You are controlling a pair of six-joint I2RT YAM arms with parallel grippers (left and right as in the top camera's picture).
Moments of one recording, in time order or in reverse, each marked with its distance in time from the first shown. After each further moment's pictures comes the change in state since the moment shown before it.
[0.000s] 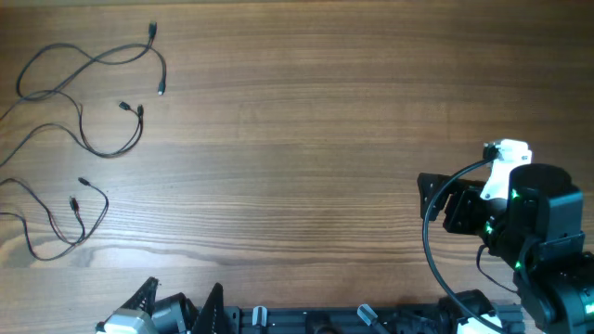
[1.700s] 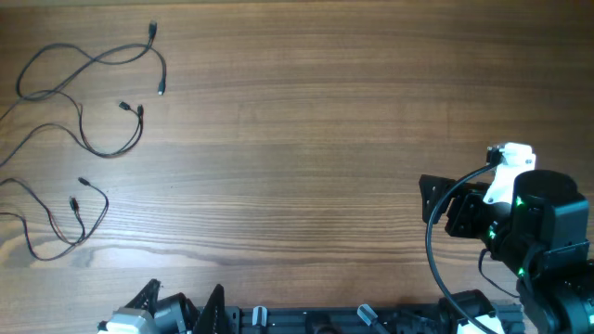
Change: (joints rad) left arm 0.000 0.000 0.000 -0.029 0.000 0.000; right arm 0.000 -0.027 0.000 0.000 0.000 0.000
